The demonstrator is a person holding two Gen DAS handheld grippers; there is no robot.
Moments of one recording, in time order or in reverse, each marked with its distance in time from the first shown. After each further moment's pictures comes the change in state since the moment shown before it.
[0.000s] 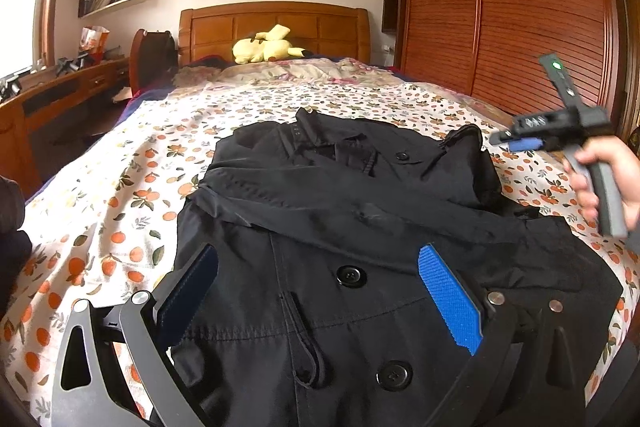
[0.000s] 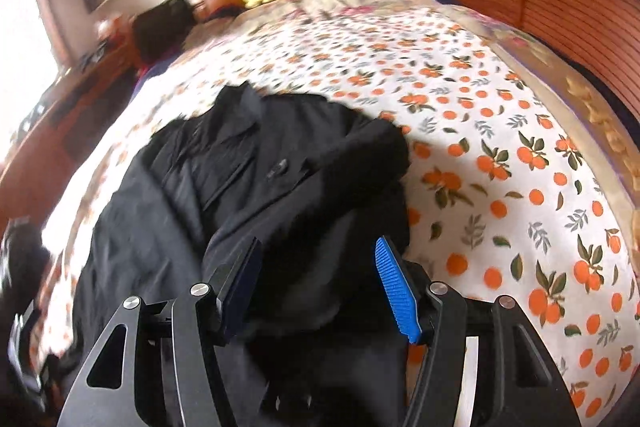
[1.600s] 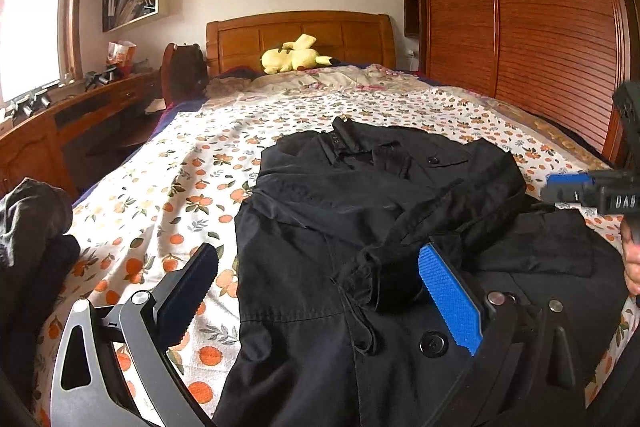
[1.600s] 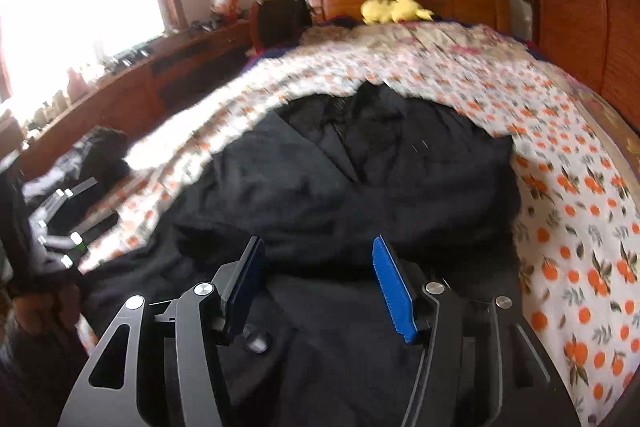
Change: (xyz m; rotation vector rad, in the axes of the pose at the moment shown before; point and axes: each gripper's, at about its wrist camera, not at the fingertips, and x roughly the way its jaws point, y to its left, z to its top) left arm -0.039 0.017 -0.001 0.021 -0.018 0.121; right arm -0.069 0.077 -0.125 -0.317 -0.067 0.217
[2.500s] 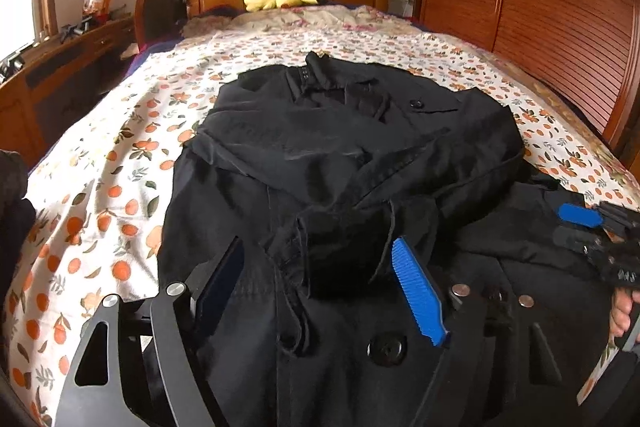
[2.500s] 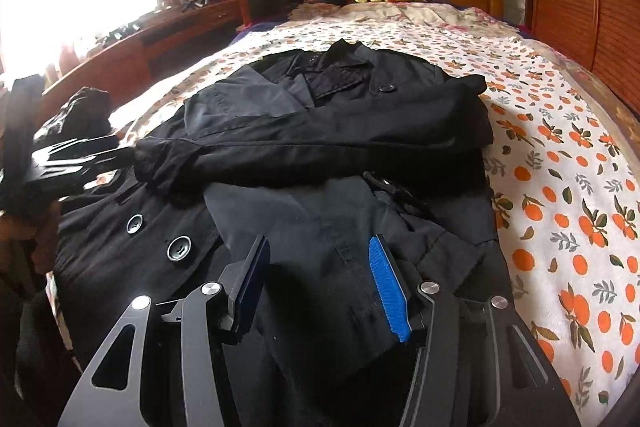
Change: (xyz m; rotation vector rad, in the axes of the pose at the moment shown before) left arm 0.066 -0.039 -0.003 -0.037 0.243 -0.063; right arm 0.002 -0.033 -0.056 -0.036 0.031 0.000
